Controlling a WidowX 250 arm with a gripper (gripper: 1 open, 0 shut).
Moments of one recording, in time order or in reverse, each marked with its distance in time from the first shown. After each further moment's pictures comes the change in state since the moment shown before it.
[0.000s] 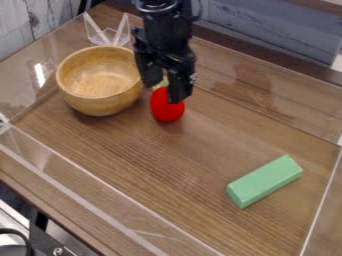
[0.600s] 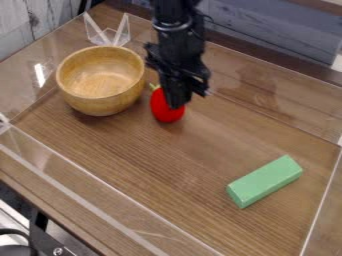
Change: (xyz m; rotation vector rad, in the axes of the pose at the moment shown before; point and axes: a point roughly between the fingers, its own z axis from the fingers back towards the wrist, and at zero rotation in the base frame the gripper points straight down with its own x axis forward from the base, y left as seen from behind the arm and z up) arm 0.022 -0.048 -0.019 0.010 -0.015 -0.058
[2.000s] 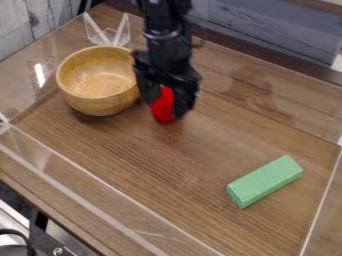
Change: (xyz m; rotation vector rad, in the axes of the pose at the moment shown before) arm -0.023 0.050 0.000 0.033 0.000 0.208
